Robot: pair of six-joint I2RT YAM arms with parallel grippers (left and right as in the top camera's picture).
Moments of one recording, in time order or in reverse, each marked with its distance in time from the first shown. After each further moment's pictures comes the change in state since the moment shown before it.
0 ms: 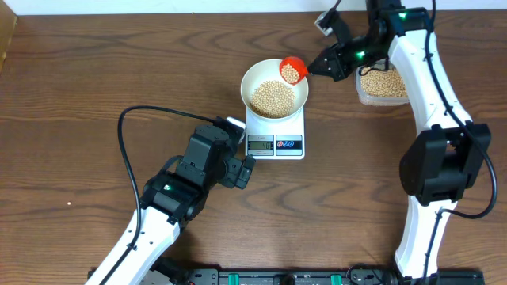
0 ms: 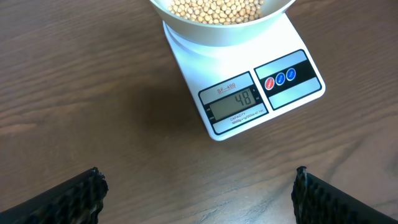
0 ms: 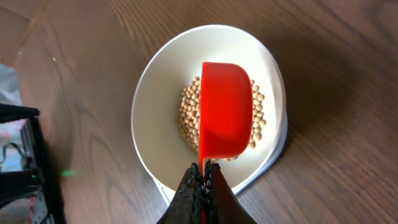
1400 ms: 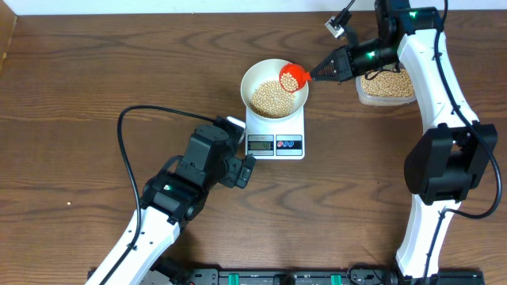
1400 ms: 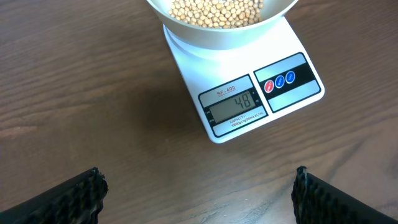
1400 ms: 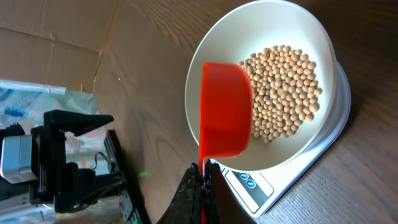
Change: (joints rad) left arm 0.000 0.000 0.000 0.009 0.000 0.000; right arm -0.048 0.000 0.000 -0.142 -0.183 0.120
